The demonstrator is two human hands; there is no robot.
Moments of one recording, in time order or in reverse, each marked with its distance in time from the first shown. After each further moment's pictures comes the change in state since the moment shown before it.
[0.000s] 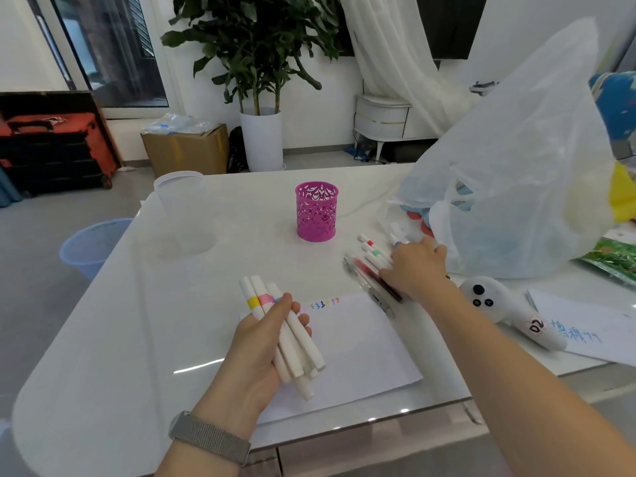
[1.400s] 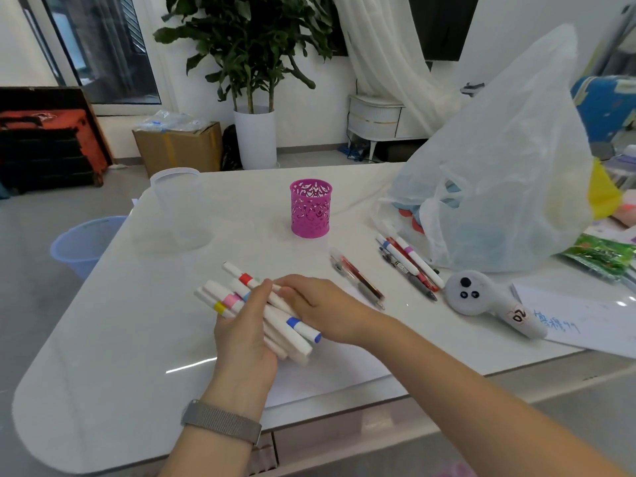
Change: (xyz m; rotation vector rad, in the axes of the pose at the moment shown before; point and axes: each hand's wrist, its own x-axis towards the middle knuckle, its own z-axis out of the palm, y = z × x) left_hand 0.013 -0.008 -0.010 -0.228 0.138 0.183; right_hand -0.100 -0.086 -0.032 0.820 -0.306 -0.629
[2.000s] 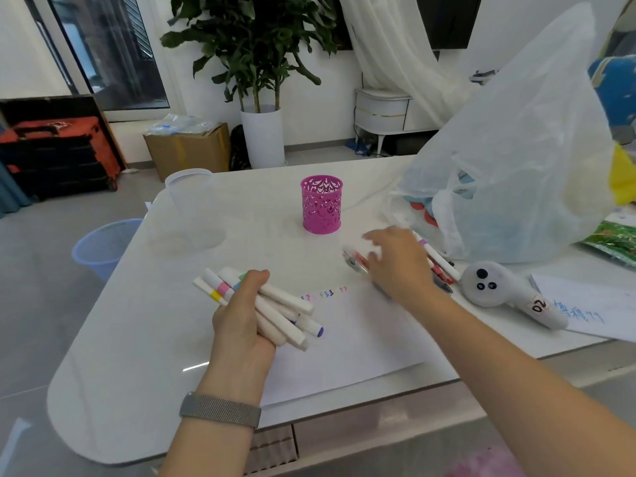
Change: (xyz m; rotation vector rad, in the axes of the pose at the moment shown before) left_hand 0.003 0.027 -0.009 0.077 -0.051 -0.029; right_hand 0.011 0.060 -0.045 -0.426 0.577 0.282
